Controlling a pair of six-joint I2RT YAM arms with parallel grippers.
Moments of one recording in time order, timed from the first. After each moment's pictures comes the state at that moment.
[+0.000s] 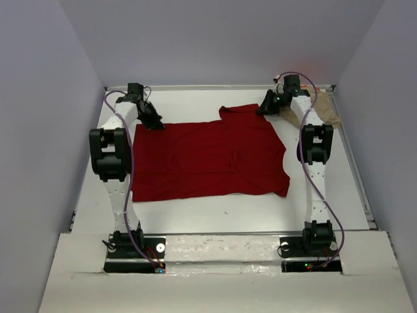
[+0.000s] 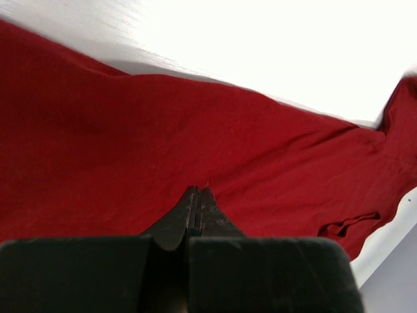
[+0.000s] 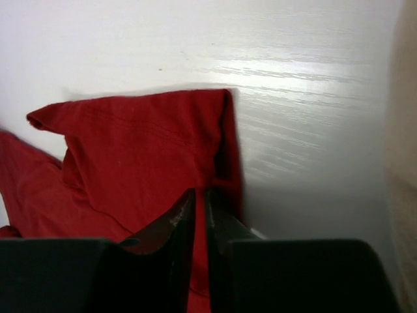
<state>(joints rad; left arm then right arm) 0.00 2.12 1.71 -0.67 0.31 -0.59 0.01 2.71 2.48 -0.70 -0.59 0.30</state>
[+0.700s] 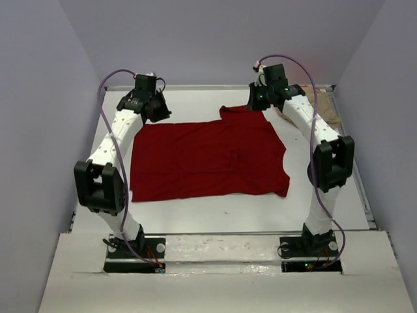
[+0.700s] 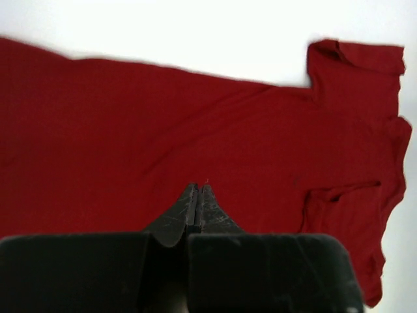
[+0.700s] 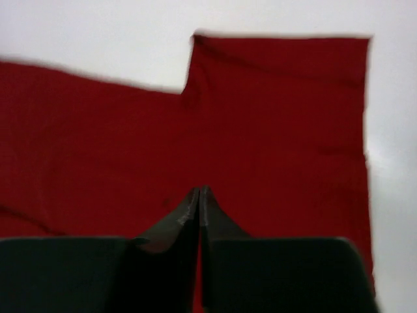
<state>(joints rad) -0.18 1.77 1.63 -0.65 0.05 -0.50 0.25 2.08 1.97 -0.63 -0.25 0.18</state>
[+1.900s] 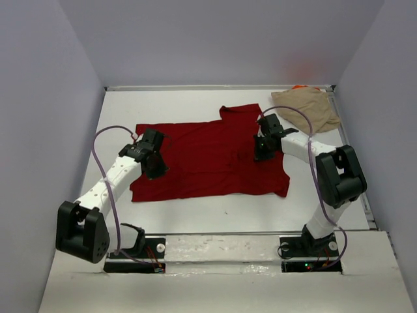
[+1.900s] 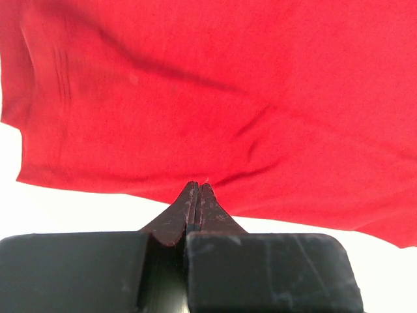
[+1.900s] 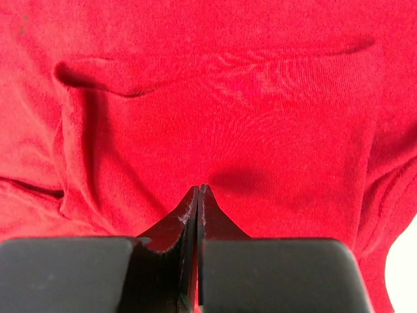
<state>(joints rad) -0.33 1.26 0.93 -0.80 -0.16 -0.72 0.36 1.75 1.12 -0.44 -0.10 0.33</state>
